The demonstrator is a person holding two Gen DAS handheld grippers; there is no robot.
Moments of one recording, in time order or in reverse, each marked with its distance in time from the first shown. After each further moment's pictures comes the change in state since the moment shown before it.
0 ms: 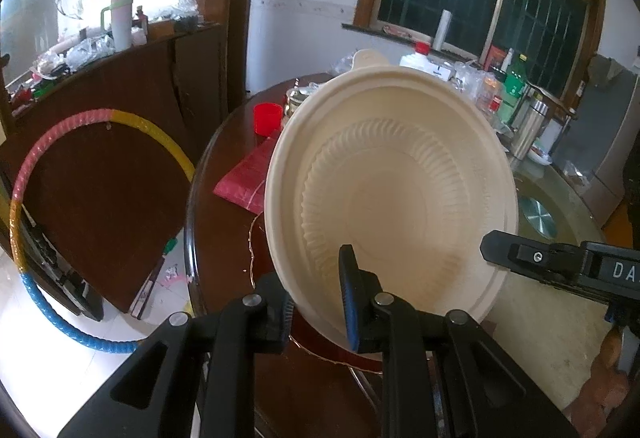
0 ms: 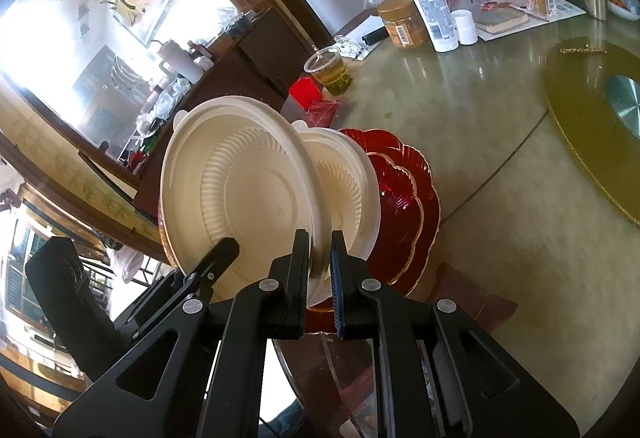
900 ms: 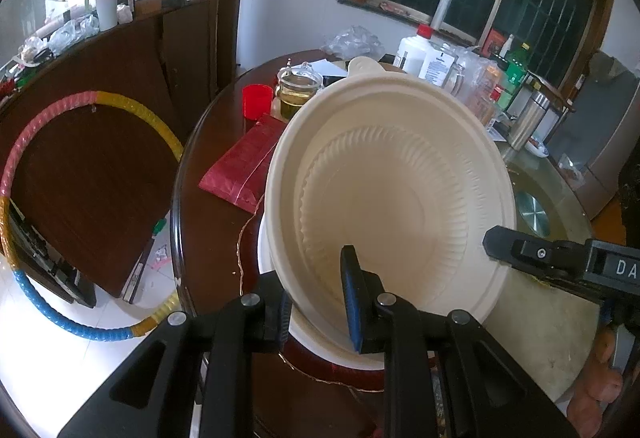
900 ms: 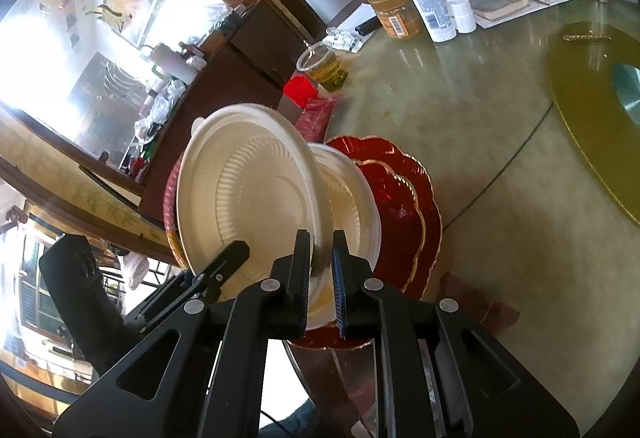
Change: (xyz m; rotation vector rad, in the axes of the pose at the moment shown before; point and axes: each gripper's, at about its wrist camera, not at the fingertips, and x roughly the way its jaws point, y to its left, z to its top) left arm 0.017 0.004 0.015 -0.011 0.102 -0.033; right arm 0.006 -0.006 0.024 0.058 0.042 0.005
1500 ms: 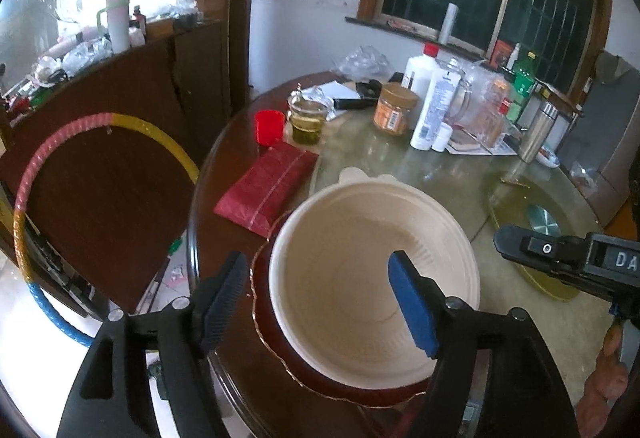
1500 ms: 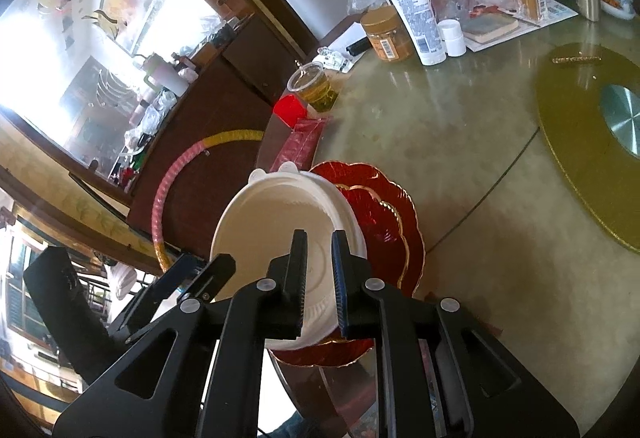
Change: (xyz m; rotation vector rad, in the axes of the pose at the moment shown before) left arm -0.010 -0.004 0.007 0.024 -0.082 0.070; right arm -0.008 0.000 0.009 -0.010 -0.059 -0.032
